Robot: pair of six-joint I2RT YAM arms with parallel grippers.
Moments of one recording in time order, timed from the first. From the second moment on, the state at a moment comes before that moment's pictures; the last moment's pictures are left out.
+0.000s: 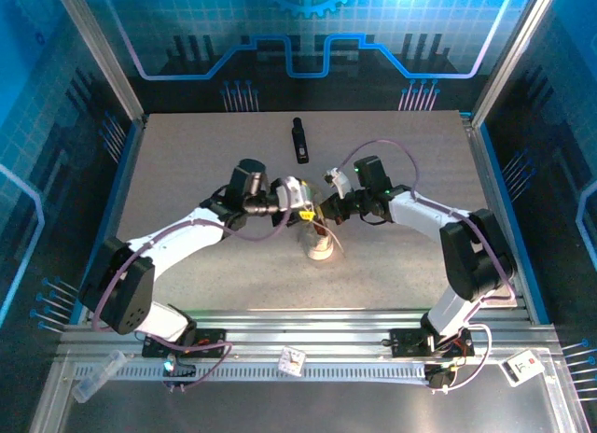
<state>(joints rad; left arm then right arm) -0.53 1.47 0.93 0.00 0.54 0.71 0.42 1.67 1.00 -0.17 -0.65 -0.04</state>
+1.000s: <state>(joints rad) -0.57 1.70 1.11 -0.27 0.42 1.03 0.40 1.68 1.01 -0.21 -0.68 -0.04</state>
